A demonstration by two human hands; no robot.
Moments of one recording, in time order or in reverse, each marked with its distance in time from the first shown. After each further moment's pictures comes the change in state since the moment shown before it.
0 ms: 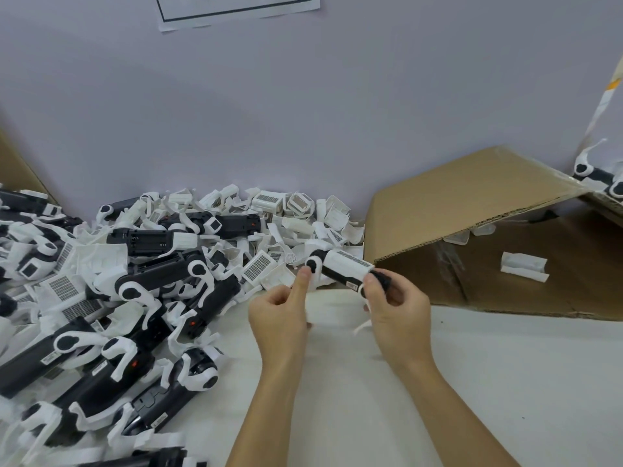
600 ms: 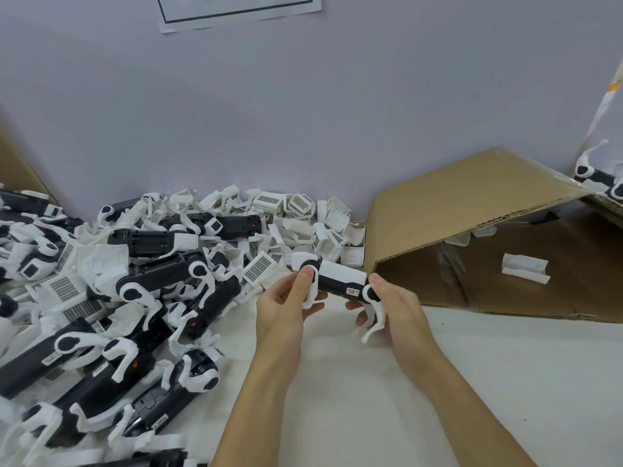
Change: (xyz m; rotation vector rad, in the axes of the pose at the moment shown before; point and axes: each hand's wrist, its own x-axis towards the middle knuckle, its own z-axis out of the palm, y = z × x) left_hand 0.005 0.005 -0.005 -0.230 -0.274 -0.106; right_hand 0.003 -0.011 -0.014 0.087 -0.377 0.206
